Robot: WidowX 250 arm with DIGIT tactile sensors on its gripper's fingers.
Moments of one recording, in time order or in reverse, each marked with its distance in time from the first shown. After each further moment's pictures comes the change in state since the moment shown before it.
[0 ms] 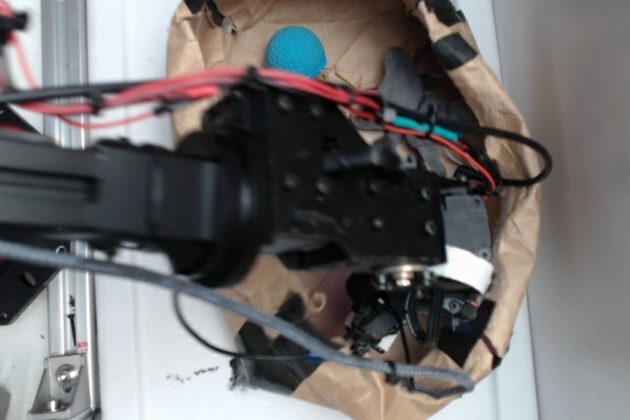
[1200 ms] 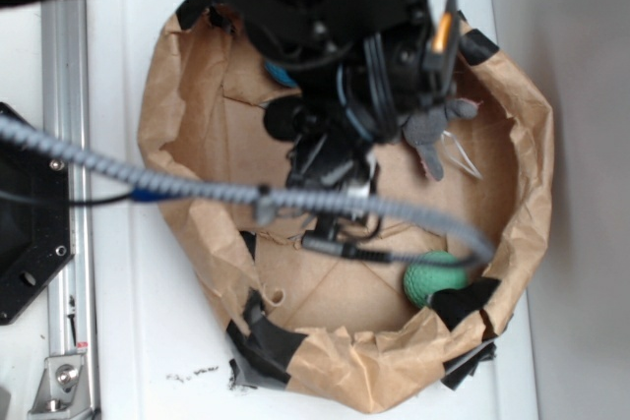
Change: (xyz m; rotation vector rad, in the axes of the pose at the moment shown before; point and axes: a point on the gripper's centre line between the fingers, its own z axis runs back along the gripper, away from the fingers) arm -0.041 0.046 0.134 0.078 -0.120 0.257
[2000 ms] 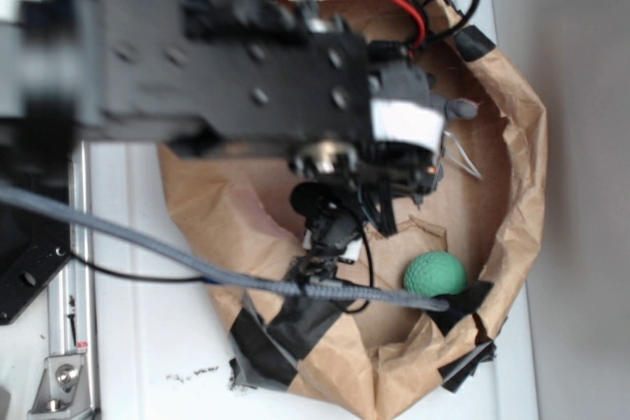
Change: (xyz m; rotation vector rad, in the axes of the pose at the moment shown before) arm -0.016 -0.008 -0.046 0.070 0.144 0.079
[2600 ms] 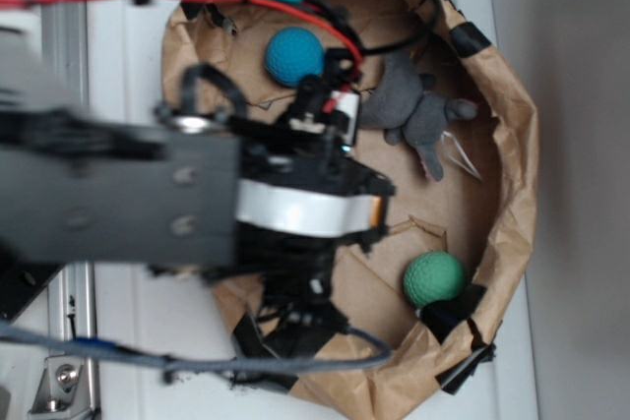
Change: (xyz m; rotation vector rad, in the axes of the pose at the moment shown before) arm -0.009 -0.016 -0.010 0.114 -0.022 -0.004
